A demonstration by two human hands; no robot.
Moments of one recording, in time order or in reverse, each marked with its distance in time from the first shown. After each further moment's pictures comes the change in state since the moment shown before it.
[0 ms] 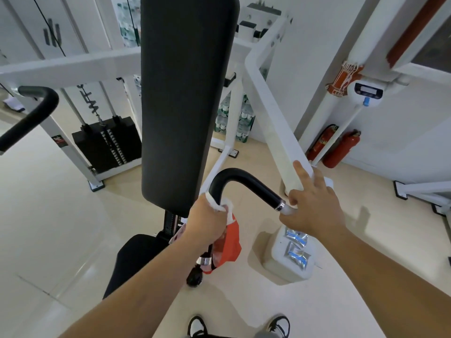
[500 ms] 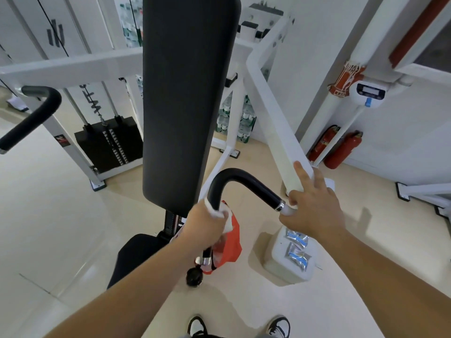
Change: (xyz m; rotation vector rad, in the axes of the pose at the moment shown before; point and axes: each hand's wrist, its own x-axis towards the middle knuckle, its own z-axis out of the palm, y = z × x) left_hand -0.006 -0.007 -0.006 -0.030 -0.062 0.004; right_hand -0.001 0.000 0.002 0.022 0.017 -0.006
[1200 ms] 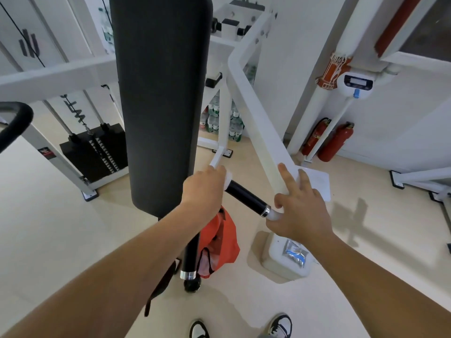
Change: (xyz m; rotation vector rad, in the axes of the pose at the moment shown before) left_hand 0.040 0.093 0.003 1.014 0.150 0.452; right_hand 0.001 0.006 0.009 0.055 0.064 -0.040
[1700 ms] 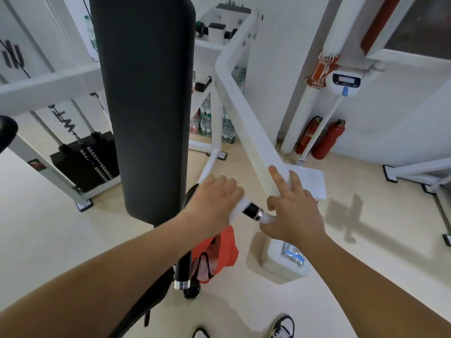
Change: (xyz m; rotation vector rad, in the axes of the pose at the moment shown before) left_hand 0.000 0.014 0.021 0.311 0.095 0.570; right_hand -0.001 -0.001 -0.001 0.017 0.013 0.023
